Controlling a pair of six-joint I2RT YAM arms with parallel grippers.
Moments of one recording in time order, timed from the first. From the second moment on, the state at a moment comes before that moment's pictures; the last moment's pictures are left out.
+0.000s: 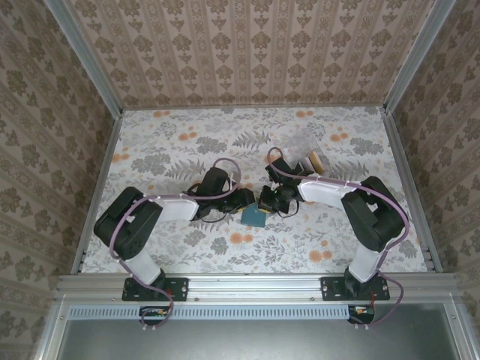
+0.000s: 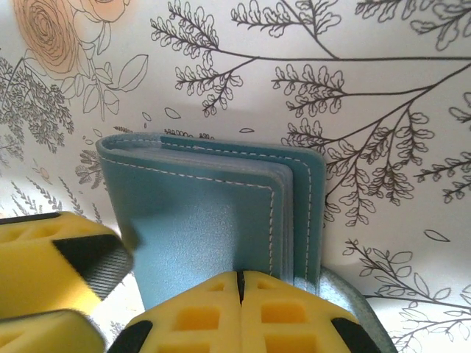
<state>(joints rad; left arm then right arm) -0.70 1.65 0.69 0.24 0.48 -0.97 0.59 1.76 0.99 -0.40 -0.34 0.90</state>
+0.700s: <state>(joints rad) -0.72 1.68 0.77 -0.06 0.42 -0.77 0.59 1.76 1.03 -0.48 -0.31 0.82</state>
